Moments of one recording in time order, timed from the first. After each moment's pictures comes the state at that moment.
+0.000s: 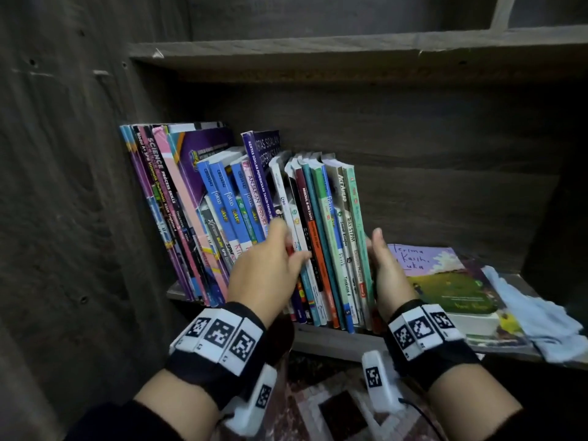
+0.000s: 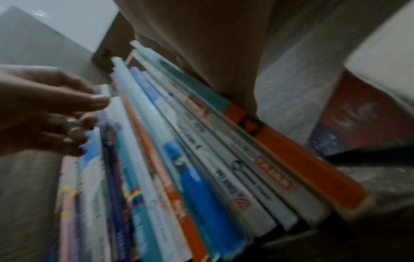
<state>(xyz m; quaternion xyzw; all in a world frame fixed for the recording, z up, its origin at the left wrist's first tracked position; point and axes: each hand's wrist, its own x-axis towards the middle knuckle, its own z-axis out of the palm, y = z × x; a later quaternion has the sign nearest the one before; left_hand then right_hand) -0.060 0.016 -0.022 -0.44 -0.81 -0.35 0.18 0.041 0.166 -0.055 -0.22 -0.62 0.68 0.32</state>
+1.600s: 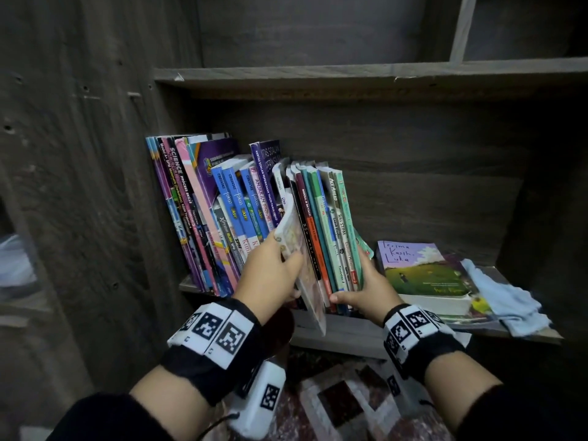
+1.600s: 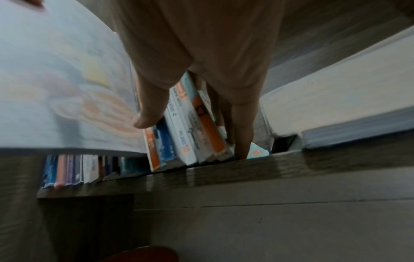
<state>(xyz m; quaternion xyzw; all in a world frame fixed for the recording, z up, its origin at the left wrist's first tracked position) -0.023 -0.020 -0.007 -0.39 -0.74 -0.55 -0.08 0.068 0.153 -0.074 -0.23 -0.84 0.42 0.25</state>
